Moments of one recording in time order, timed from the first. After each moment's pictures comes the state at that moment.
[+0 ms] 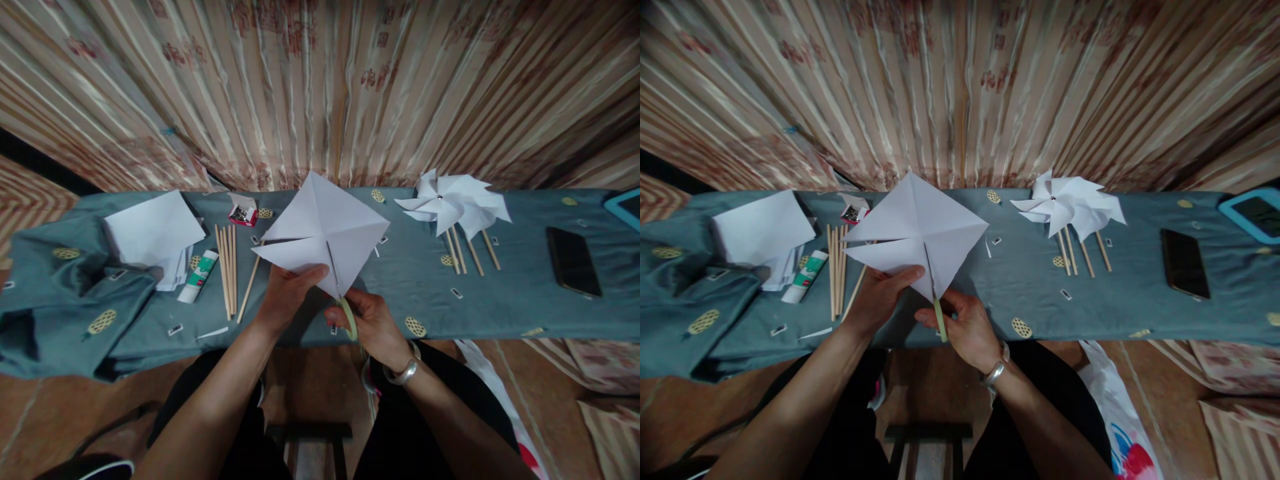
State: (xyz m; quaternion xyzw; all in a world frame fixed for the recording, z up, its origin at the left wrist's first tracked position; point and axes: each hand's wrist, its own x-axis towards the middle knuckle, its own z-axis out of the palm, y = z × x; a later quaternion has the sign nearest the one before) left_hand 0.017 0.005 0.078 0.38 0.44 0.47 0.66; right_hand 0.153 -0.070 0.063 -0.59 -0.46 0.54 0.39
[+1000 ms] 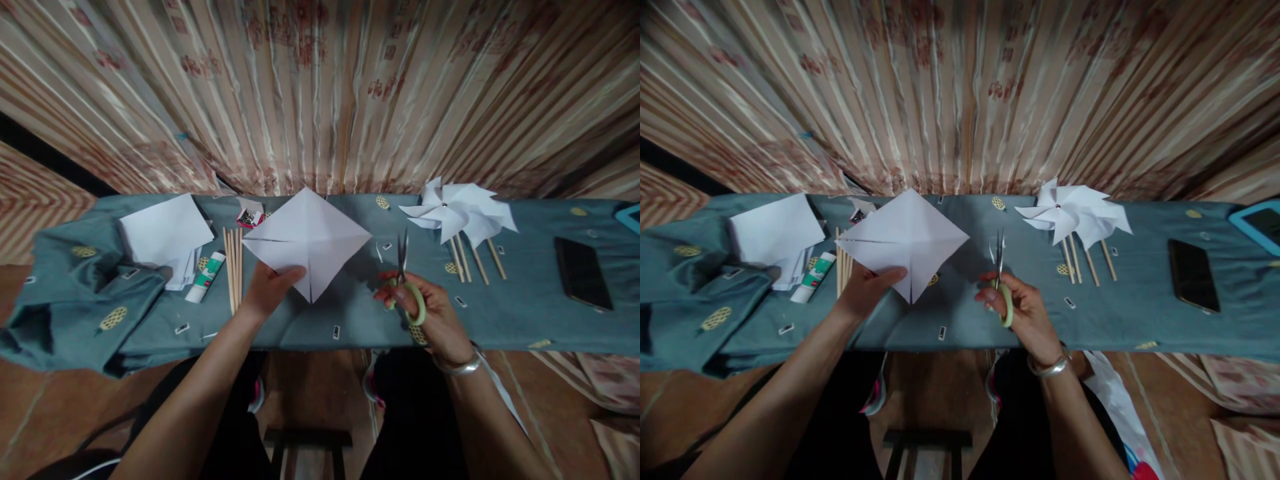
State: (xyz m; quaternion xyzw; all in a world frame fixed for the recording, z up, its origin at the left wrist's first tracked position) left_hand -0.018 0.027 0.061 0.39 0.47 0.49 0.63; right_hand 0.226 -0.070 0.072 -0.60 -0.45 0.47 0.46
